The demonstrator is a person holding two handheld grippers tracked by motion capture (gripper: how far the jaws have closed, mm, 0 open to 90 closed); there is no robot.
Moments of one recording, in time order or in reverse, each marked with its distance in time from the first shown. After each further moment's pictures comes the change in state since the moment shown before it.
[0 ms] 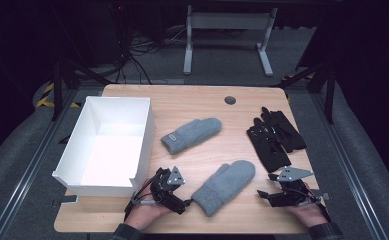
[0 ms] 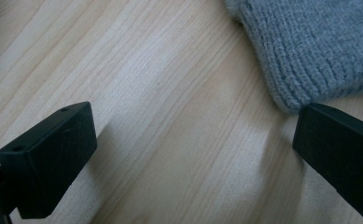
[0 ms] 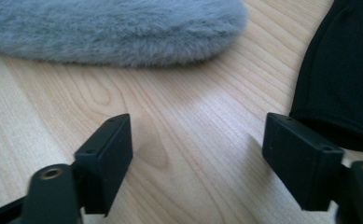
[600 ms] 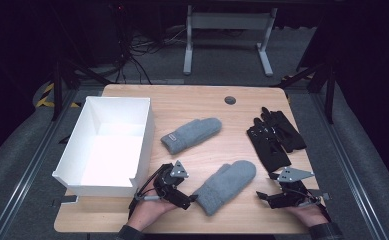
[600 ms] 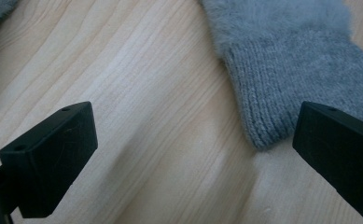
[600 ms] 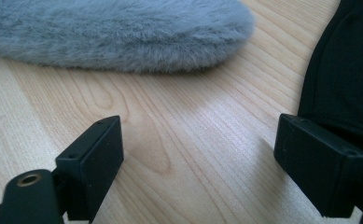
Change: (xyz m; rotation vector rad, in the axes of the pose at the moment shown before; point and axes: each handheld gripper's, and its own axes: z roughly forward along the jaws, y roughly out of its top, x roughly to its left) left arm 0.000 0.024 -0.008 -0.005 -0.023 -0.061; right arm 0.000 -0.003 0.003 -0.028 0.017 -0.004
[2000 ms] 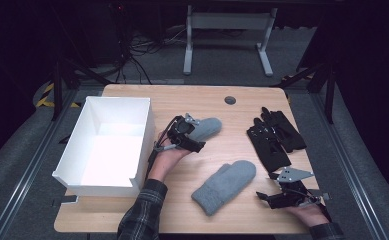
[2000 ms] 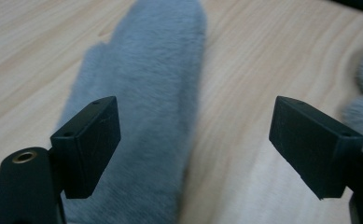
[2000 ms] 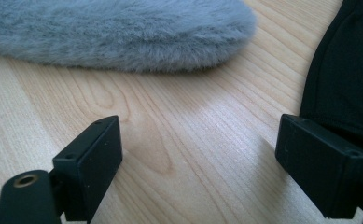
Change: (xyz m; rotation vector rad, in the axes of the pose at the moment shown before) left arm 0.099 0.105 0.035 -0.037 0.143 -0.053; right arm 0.000 0.000 0.000 0.001 0.001 -0.003
